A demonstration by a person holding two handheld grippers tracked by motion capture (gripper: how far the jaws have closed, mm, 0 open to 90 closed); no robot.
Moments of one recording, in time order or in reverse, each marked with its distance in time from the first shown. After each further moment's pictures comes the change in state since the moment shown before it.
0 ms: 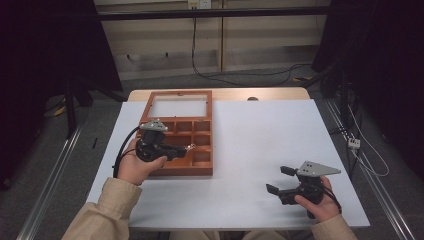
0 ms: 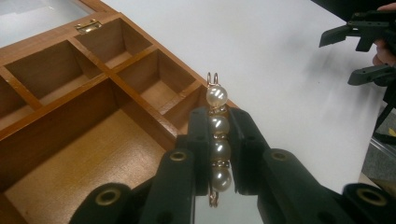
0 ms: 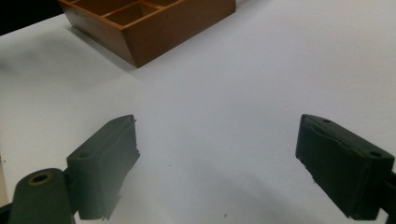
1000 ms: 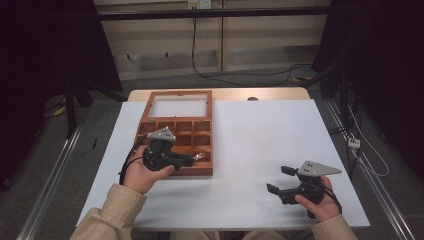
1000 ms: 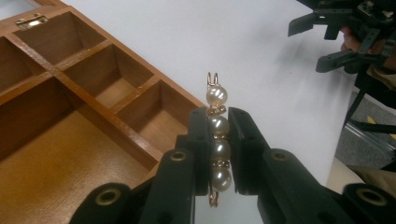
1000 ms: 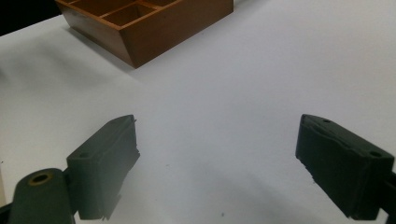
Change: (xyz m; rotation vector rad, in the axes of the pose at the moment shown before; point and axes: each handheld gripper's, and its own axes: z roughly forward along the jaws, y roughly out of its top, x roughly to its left) left arm -0.022 -0.008 0.010 0.006 -0.071 0.036; right arm -0.001 -0.001 -0.001 -0.001 -0.004 0.004
